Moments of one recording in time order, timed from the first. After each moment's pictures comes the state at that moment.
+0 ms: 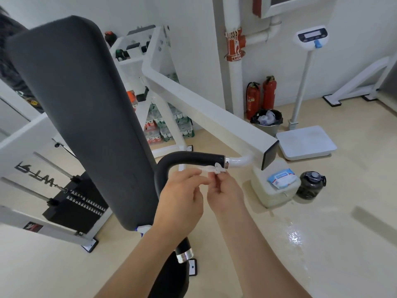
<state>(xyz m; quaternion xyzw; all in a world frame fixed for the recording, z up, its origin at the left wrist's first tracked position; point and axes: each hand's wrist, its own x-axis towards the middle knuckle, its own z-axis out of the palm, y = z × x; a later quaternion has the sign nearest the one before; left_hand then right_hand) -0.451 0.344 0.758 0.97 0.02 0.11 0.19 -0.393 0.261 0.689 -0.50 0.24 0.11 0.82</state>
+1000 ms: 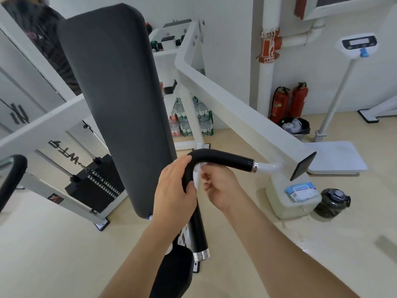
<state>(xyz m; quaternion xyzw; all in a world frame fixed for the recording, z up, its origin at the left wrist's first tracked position) -0.461 0.386 0.754 0.93 0.17 0.19 0.27 -0.371 0.314 0.725 -0.48 0.13 0.32 0.81</state>
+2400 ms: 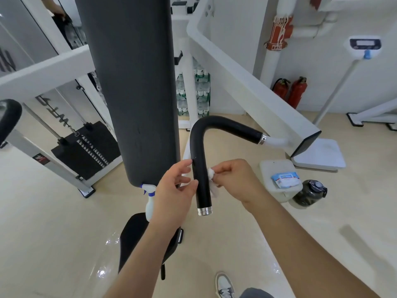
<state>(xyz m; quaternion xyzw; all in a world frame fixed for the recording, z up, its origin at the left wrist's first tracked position) -0.532 0.381 0.715 0.78 0.26 0.16 0.55 -0.439 0.260 0.729 -0.80 -0.12 0.25 0.53</state>
